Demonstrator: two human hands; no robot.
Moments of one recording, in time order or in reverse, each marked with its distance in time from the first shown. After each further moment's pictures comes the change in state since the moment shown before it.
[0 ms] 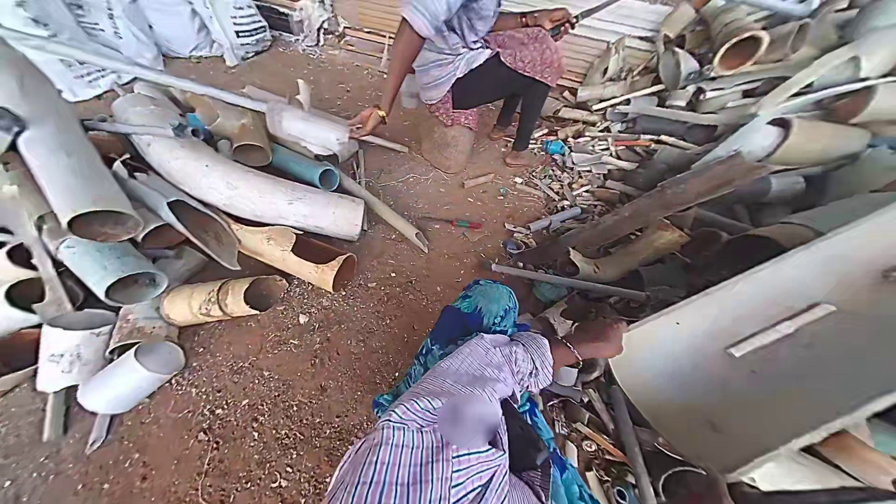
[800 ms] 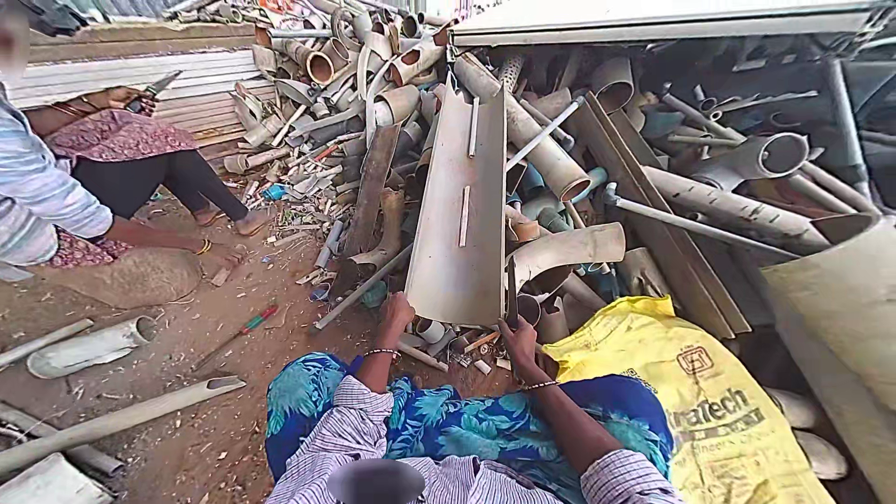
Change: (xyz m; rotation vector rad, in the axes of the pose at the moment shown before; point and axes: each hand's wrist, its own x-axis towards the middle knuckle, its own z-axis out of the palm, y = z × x) left_hand -0.020 0.026 -0.018 0.499 -0.162 -0.236; right_hand -0.016 0.019 -0.010 -0.271 0.010 -0.025
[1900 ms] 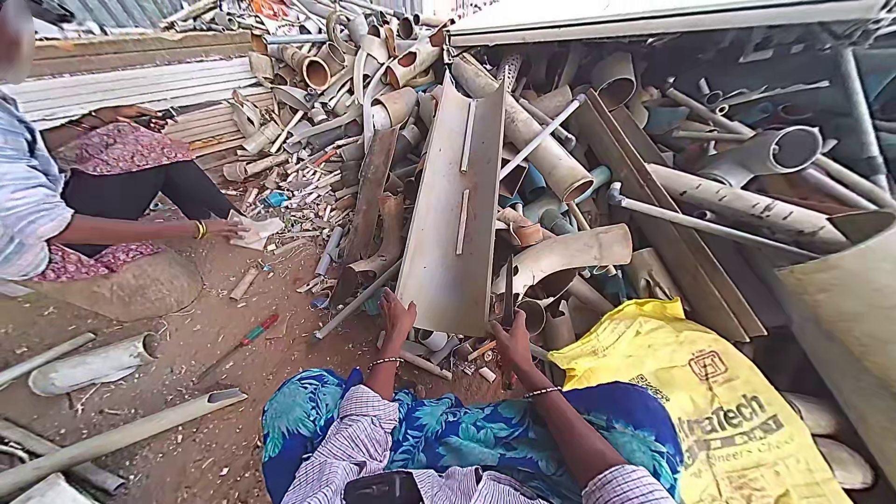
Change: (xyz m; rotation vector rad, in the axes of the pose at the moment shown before) left_hand 0.049 -0.017 0.034 -0.408 0.331 0.006; right_hand 0.008 -0.026 0.008 0.155 -0.118 0.089
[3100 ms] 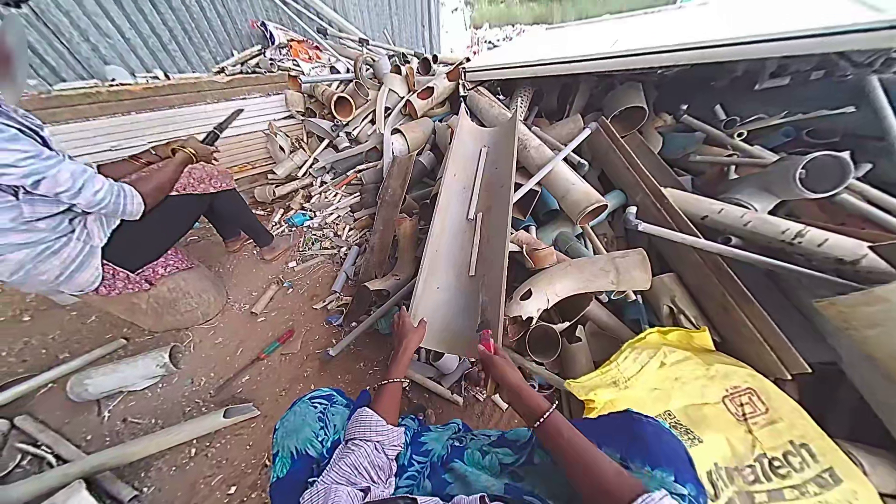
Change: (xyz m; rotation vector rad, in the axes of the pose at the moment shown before) left_hand -0.003 0.009 -0.020 -0.065 -0.071 0.014; right_hand -0.021 -0.044 0.028 0.525 -0.391 0.341
